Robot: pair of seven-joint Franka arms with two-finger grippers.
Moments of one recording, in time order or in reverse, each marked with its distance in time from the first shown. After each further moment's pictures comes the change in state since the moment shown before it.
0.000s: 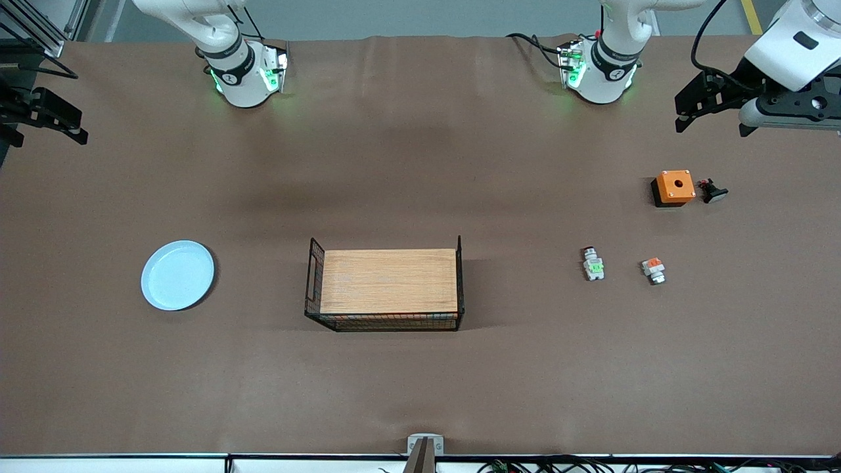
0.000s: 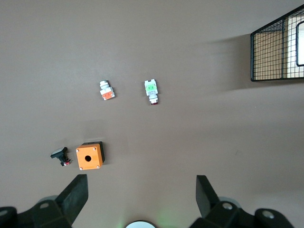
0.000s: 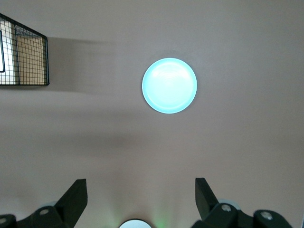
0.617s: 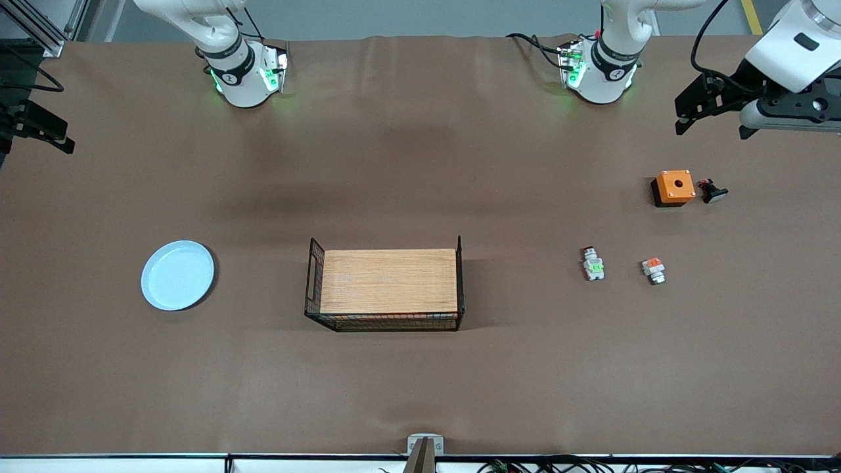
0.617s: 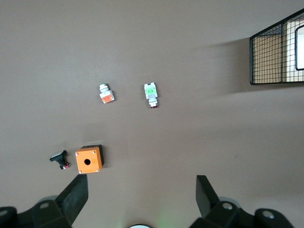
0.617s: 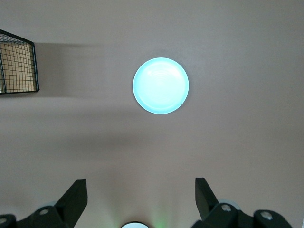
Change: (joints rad) left arm -0.001 0.016 -0.001 -0.001 0.000 0.024 -0.001; right arm -0.041 0.021 -0.006 0.000 0.000 0.011 0.000
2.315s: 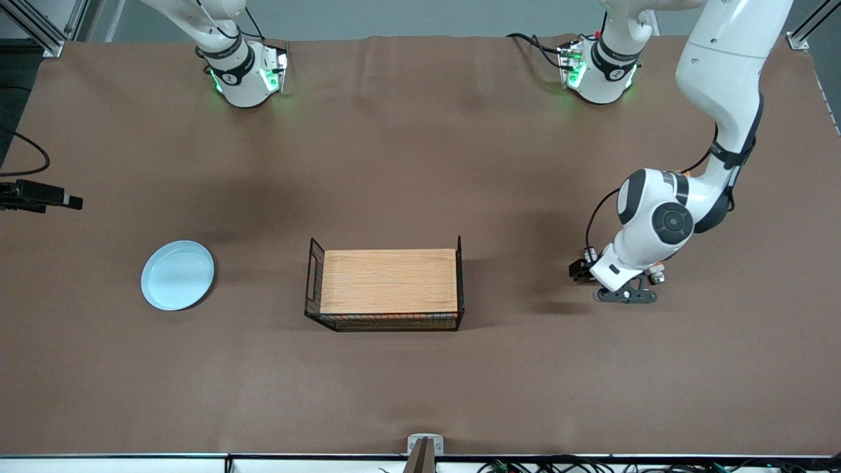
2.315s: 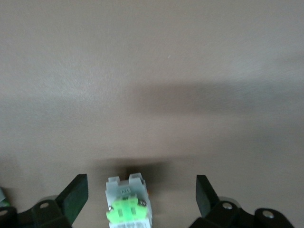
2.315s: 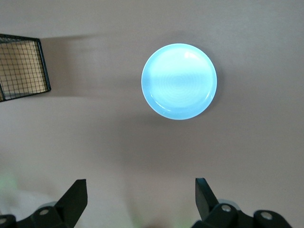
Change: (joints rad) left arm 0.000 0.631 0.000 -0.413 0.123 1.052 -0.118; right arm -0.297 0.314 -0.007 -0.006 0.302 0.078 -0.314
